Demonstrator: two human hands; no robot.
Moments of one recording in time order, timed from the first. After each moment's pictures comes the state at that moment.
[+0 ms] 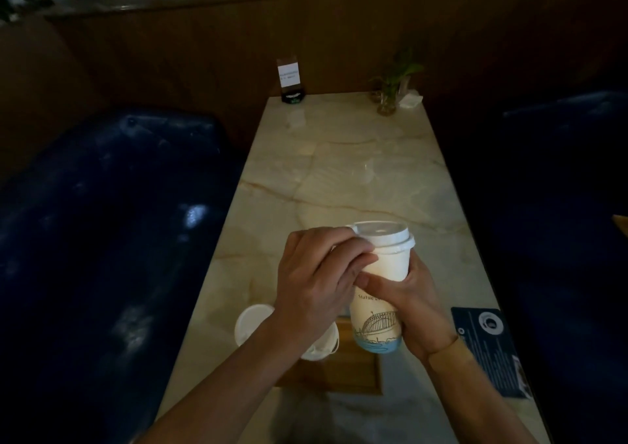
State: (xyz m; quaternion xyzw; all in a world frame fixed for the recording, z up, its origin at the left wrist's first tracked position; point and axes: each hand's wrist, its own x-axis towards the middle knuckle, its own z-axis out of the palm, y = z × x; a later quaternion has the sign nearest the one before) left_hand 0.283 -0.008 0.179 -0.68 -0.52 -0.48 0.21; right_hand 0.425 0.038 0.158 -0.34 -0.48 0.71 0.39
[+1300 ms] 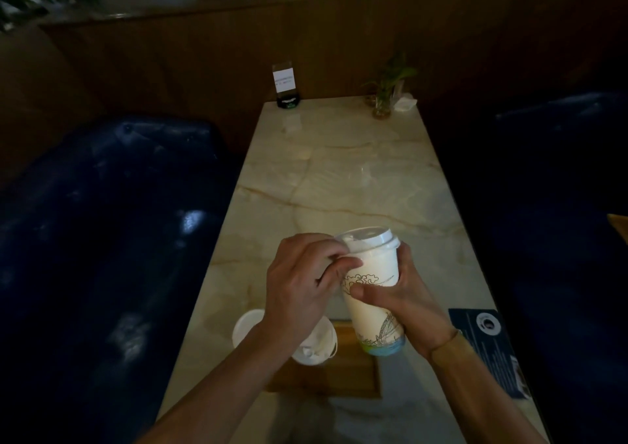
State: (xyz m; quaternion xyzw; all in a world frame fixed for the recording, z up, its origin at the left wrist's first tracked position) left_hand 0.271 -0.011 0.172 -0.65 -0.55 -0.52 0.12; right_hand 0.429 0.043 0.158 -0.36 -0.51 0.71 0.33
